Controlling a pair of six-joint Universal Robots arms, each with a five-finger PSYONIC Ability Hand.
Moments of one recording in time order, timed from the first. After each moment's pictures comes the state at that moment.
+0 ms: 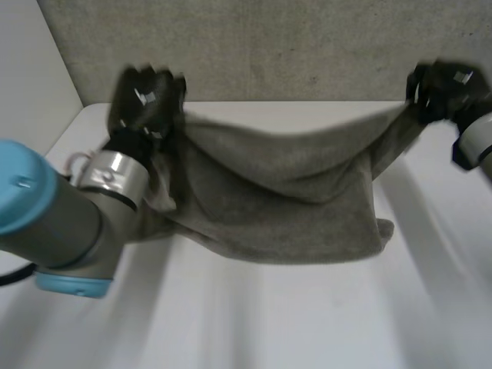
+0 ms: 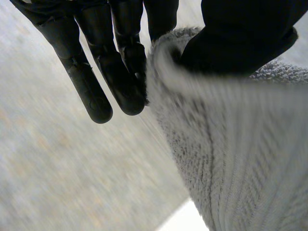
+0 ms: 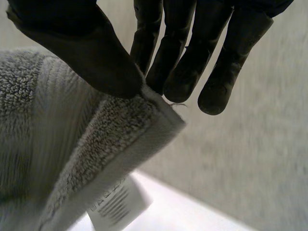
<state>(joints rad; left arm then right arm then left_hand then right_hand) 4.21 -1.82 -1.64 3.74 -1.57 3.47 1.64 -1.20 1.36 -0.26 1.24 3.12 1.18 1.22 1.22 1.22 1.02 1.33 1.33 1.34 1.33 1.16</state>
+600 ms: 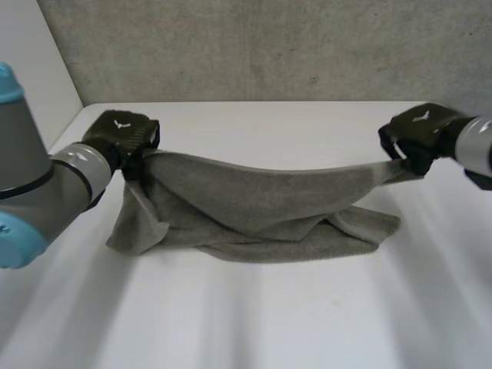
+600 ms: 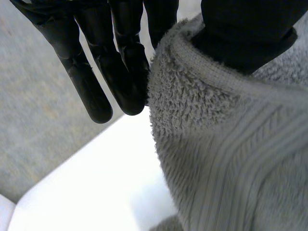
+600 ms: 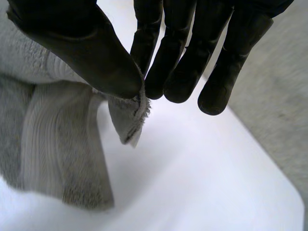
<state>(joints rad) 4.38 -1.93 -1.35 3.04 -1.45 3.50 1.71 -1.11 1.03 0.58 1.22 2.45 1.18 1.22 1.22 1.22 1.02 1.33 1.33 1.34 1.33 1.17</state>
